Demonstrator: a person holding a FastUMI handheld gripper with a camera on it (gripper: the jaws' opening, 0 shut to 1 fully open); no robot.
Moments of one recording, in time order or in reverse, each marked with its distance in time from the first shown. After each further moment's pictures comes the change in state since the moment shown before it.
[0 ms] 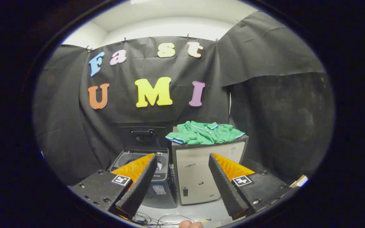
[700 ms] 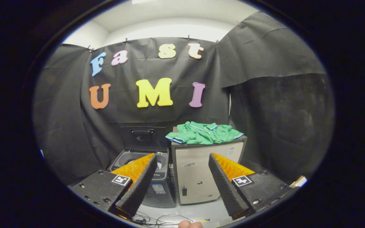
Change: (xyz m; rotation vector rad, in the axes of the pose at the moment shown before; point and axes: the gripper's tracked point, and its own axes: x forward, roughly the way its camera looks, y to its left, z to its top) arm -0.014 -0.003 -0.001 -0.003 -0.007 0.003
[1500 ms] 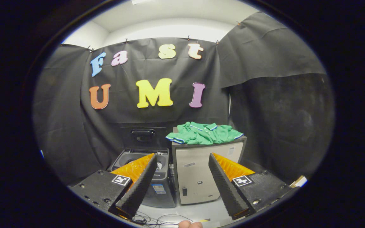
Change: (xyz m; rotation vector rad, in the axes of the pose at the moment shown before) arm -0.001 0.003 0.003 0.000 0.001 0.002
